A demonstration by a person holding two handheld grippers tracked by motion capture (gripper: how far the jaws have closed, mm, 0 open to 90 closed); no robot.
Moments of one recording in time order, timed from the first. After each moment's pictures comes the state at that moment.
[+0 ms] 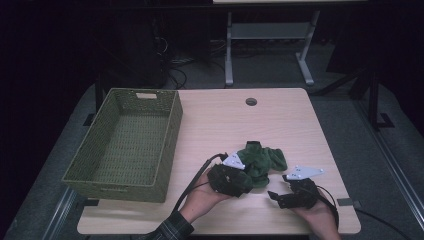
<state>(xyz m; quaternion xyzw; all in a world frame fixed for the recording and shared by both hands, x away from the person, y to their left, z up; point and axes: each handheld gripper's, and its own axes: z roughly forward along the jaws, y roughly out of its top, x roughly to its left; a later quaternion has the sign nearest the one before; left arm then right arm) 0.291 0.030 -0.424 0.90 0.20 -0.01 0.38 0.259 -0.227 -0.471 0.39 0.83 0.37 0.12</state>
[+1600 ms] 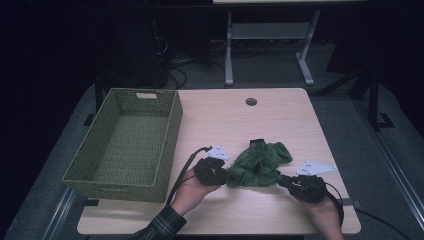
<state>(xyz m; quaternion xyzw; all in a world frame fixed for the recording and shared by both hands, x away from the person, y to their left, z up) 0.305 0.071 -0.410 0.88 0.23 -0.02 0.42 0.261 -0.247 -0.455 0.39 0.81 0.41 0.14</state>
